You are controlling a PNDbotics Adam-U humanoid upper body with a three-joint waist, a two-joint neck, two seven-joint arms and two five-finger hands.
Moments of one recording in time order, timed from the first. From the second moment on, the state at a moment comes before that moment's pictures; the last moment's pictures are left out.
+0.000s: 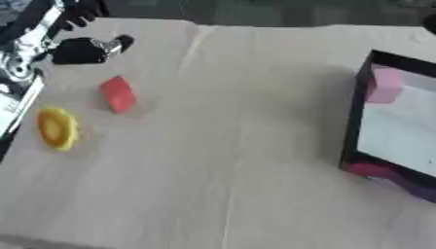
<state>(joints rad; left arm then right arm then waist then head) -0.72 0.70 -0.23 -1.57 -0.33 0.56 -0.26 -0.47 -0.81 0.07 -1.87 -0.18 0.42 -0.20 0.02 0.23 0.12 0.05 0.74</state>
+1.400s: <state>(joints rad) -0.90 0.65 -0.36 -1.22 -0.70 0.46 -0.75 -0.47 -0.81 0.08 -1.85 -0.18 0.43 -0.20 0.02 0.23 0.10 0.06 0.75</state>
